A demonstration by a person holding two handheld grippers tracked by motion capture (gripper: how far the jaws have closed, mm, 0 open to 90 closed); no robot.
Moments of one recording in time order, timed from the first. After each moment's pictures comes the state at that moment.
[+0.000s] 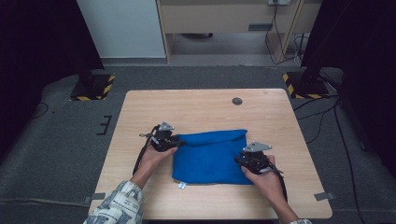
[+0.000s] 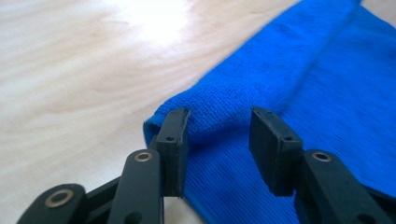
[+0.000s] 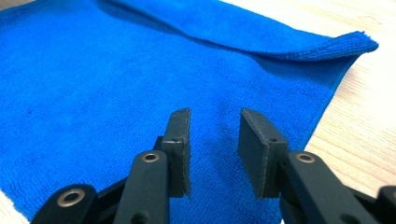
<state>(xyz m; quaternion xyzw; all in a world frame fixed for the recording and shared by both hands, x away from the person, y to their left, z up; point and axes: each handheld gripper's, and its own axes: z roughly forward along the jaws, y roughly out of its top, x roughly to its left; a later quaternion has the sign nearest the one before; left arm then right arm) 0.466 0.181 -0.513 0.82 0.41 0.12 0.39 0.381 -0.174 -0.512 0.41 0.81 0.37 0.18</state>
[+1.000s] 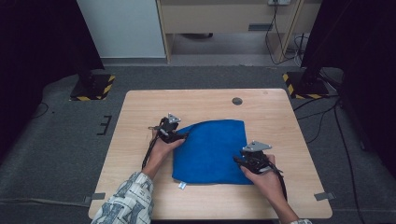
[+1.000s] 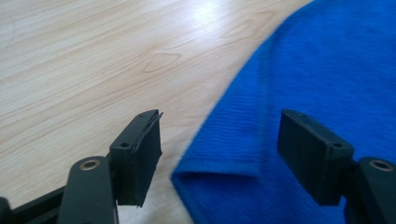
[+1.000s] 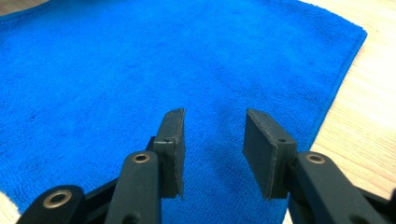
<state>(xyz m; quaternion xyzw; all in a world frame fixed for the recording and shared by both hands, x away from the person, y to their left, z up) 0.507 0.164 -0.527 0.80 0.44 0.20 0.35 0.381 -0.172 -0.509 0.41 0.81 0.38 0.18</state>
